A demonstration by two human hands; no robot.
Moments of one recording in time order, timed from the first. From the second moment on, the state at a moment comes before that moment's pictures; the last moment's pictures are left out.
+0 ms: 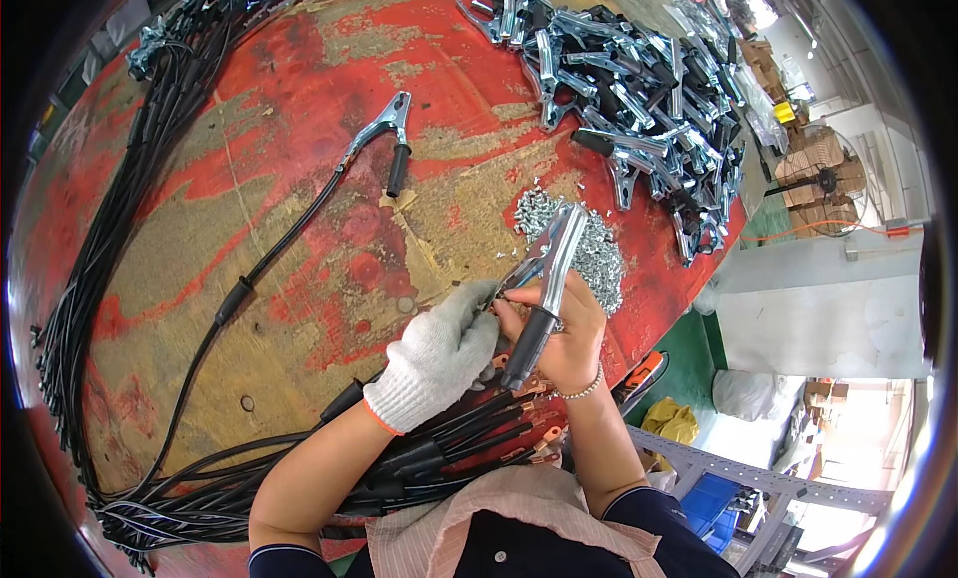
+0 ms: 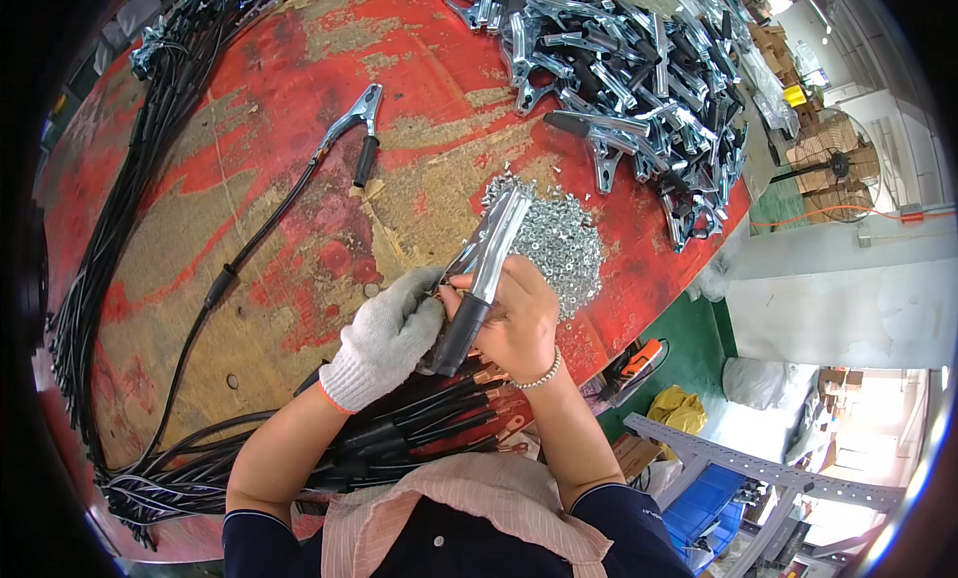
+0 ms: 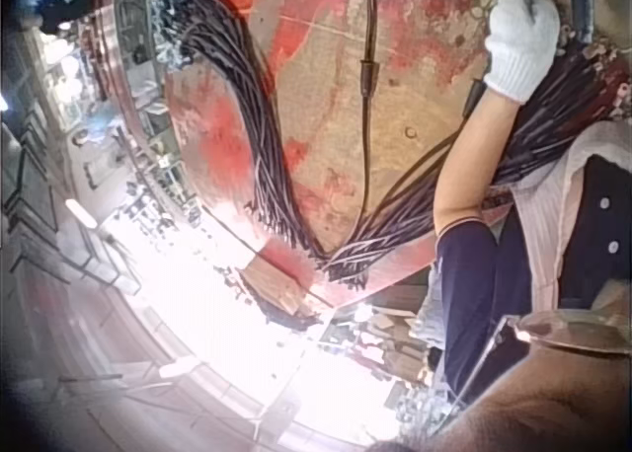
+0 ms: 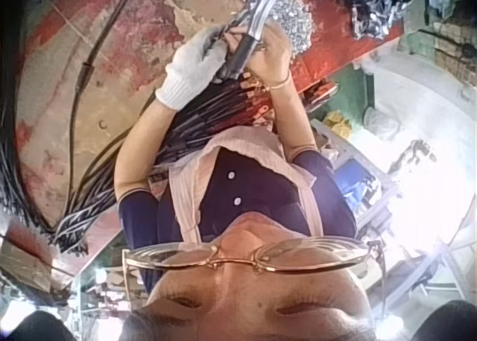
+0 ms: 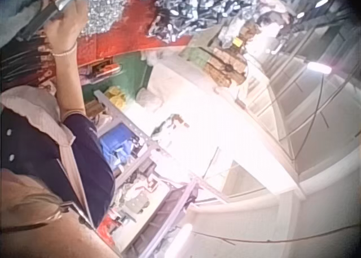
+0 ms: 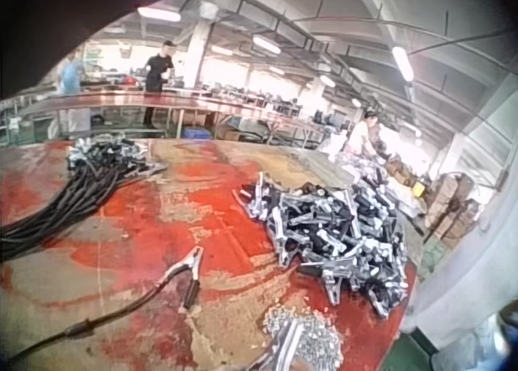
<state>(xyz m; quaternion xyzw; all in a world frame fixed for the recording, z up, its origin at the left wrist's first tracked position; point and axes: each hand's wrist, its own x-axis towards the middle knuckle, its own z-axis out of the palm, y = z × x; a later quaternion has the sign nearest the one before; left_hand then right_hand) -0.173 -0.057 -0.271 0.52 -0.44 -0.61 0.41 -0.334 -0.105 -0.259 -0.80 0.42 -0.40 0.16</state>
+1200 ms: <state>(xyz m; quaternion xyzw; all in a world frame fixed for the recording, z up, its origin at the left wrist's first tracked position) -0.171 -0.060 -0.254 0.53 -0.41 -0.65 0.37 -0.356 -0.103 -0.261 -0.86 0.33 -0.37 0.08</state>
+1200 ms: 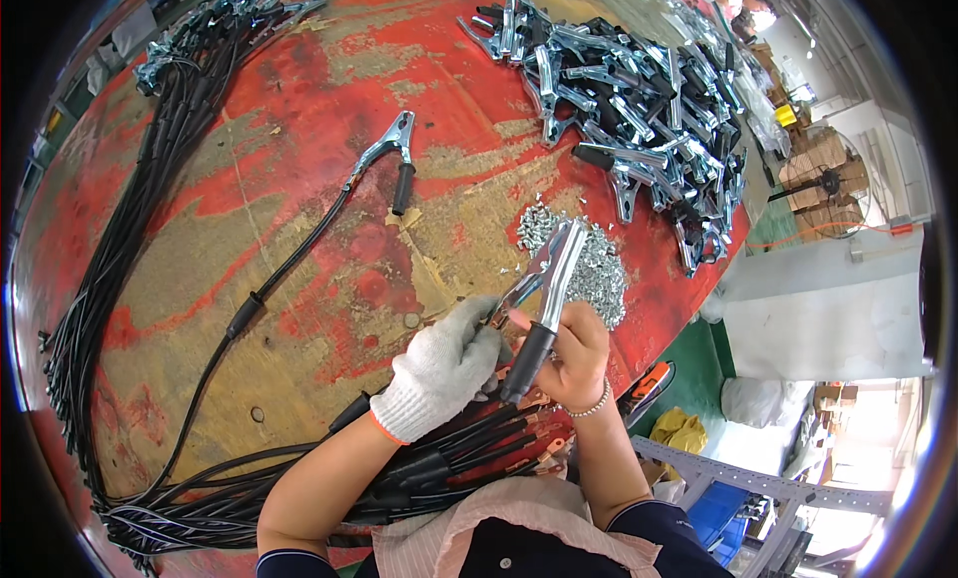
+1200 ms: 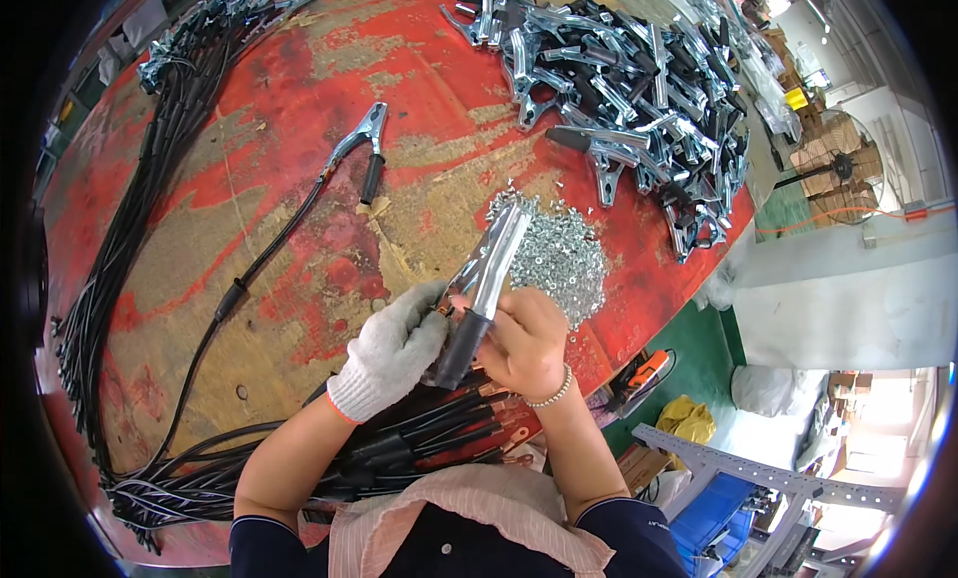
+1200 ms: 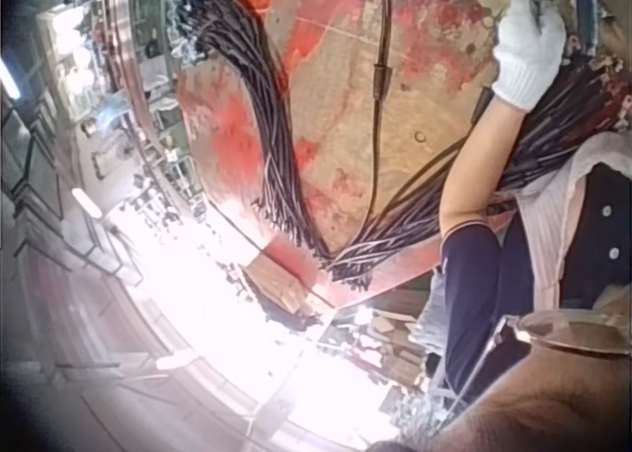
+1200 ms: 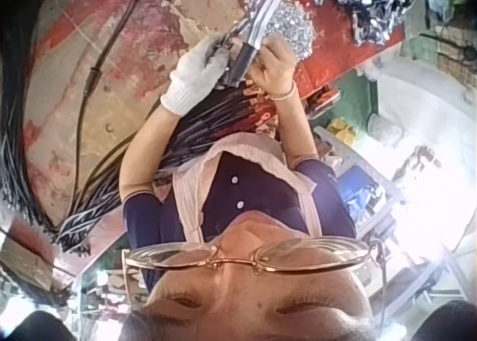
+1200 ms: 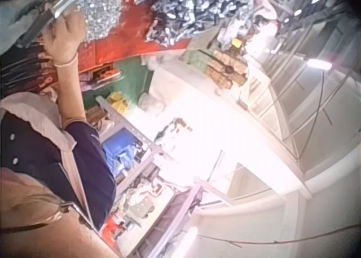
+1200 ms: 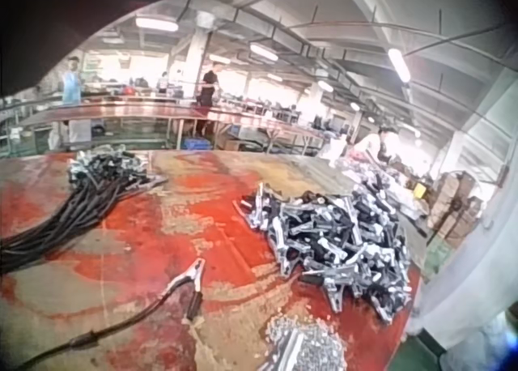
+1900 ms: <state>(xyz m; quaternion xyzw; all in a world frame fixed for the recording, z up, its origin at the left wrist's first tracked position) -0.173 -0.061 -0.257 0.53 -0.45 -0.60 0.40 -0.367 -0.111 -0.265 -0.86 0.31 -0.37 0.14</state>
